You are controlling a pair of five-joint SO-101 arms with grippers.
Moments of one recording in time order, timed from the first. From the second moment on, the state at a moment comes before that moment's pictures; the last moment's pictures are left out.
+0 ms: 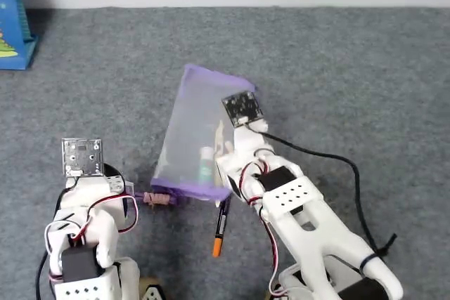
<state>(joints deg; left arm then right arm) -13.8 -91.1 78.7 65.5 -0.8 -28.7 -27.3 57.1 26.3 -6.4</state>
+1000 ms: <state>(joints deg) -32.3 -91.2 77.1 64.4 -0.7 -51.1 -19.9 42.2 51.2 -17.8</state>
